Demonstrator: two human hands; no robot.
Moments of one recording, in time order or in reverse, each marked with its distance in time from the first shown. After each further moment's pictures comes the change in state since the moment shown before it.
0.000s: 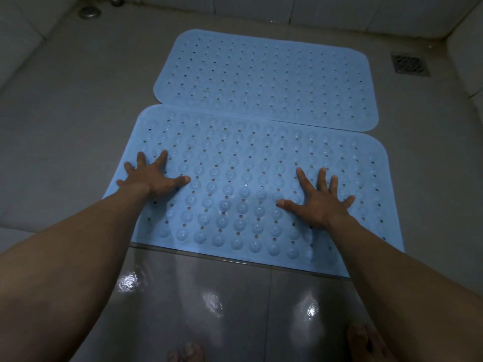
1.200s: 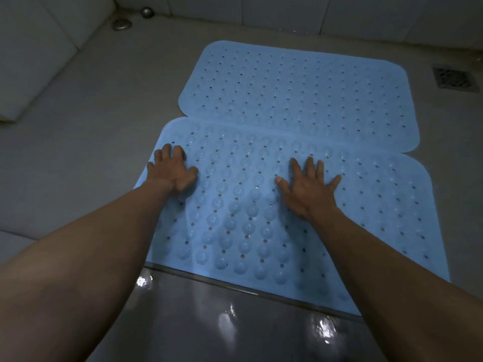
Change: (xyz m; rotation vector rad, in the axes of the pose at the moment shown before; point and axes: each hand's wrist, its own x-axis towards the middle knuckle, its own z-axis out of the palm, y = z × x) left_hand 0.058 0.005 -0.022 0.041 0.286 0.145; right_hand 0.056 -0.105 -0.019 -0.058 0.221 -0.142
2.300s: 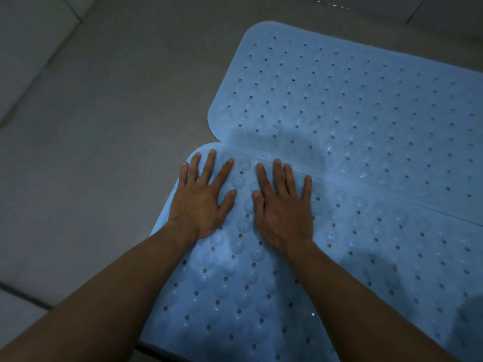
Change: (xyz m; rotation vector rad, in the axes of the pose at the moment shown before) left_hand 0.067 -0.016 0.021 0.062 0.088 0.283; right_hand 0.102 -0.140 0.029 -0.025 0.191 -0.339
